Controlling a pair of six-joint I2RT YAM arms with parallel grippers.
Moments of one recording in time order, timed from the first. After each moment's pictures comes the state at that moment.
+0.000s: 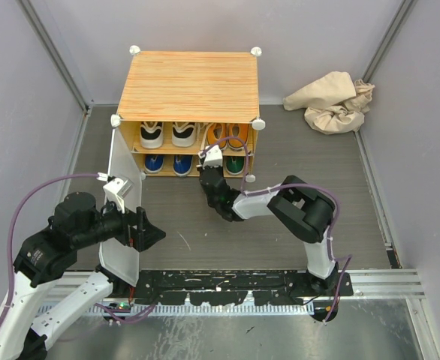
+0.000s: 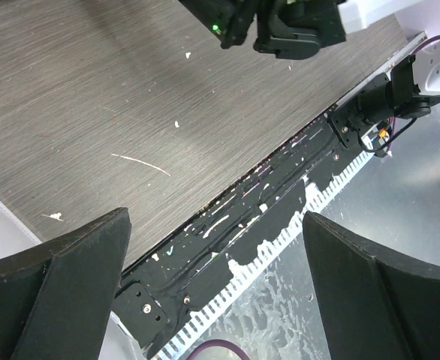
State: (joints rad) left arm -0.58 0.52 1.03 -1.04 0.30 -0.34; right arm 0.94 1.93 0.99 0.74 0.77 0.16
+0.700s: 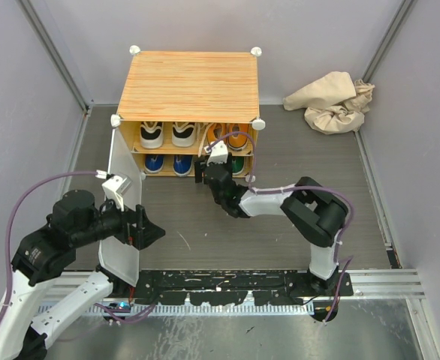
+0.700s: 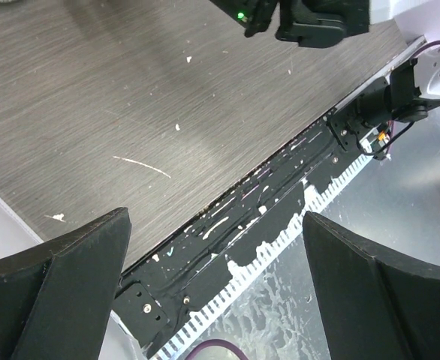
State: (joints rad) left arm -0.58 0.53 1.04 -1.04 0.29 -0.34; right arm 0.91 1.91 1.00 0.63 0.67 0.25
